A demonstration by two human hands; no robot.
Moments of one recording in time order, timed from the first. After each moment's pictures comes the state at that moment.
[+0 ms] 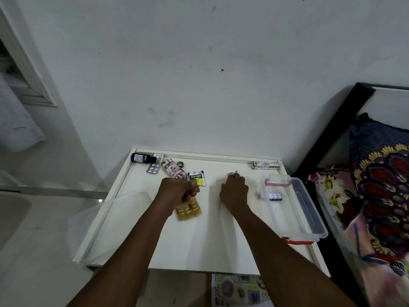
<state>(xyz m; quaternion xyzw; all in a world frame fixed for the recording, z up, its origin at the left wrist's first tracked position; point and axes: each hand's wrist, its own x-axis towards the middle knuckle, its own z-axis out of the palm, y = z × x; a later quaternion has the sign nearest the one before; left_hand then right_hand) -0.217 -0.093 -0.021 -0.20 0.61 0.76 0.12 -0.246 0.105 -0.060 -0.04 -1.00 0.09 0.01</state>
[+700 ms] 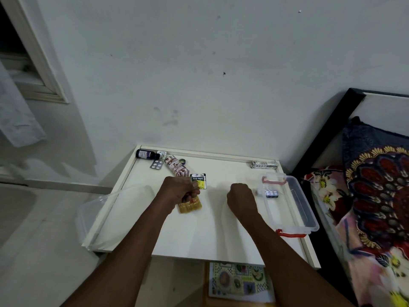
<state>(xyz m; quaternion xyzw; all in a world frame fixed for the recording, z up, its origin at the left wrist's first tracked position) -0.184 -0.091 -0.001 -0.16 0.66 0.72 0.14 -0.197 0.126 -0.043 0.03 -0.99 0.13 0.07</state>
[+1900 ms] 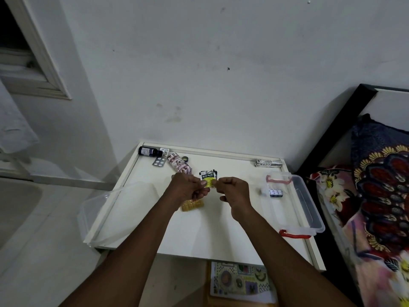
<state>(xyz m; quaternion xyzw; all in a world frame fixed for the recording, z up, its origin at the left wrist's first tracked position) -0.196 -0.081 -0.018 -0.11 0.66 0.73 0.15 -0.189 0.091 -0.018 -0.16 -0.68 0.71 -0.05</state>
